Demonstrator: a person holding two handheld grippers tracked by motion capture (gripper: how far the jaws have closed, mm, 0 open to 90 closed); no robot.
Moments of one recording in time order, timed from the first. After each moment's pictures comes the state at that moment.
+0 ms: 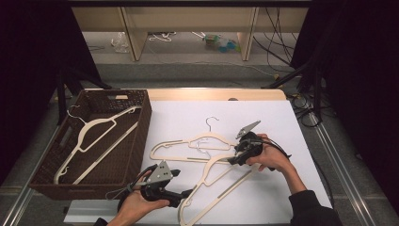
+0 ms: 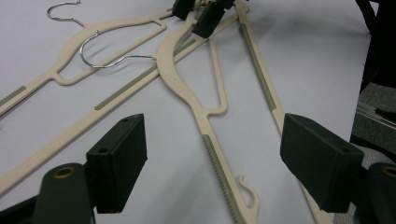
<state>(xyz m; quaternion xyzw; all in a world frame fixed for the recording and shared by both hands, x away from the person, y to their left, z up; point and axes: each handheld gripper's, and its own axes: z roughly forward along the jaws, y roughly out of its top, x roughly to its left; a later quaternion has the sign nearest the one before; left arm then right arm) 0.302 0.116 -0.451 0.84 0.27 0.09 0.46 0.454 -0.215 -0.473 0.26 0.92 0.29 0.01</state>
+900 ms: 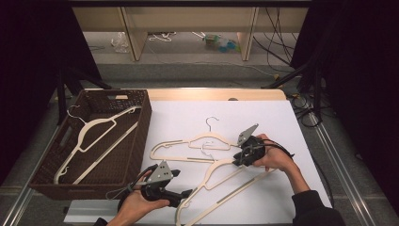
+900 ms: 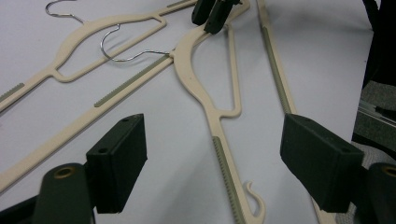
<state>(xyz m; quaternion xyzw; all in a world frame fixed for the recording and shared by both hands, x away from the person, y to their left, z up) 0.303 0.116 -0.453 0.84 0.27 0.09 0.46 0.445 -0.215 -0.467 0.15 0.96 0.25 0.02</state>
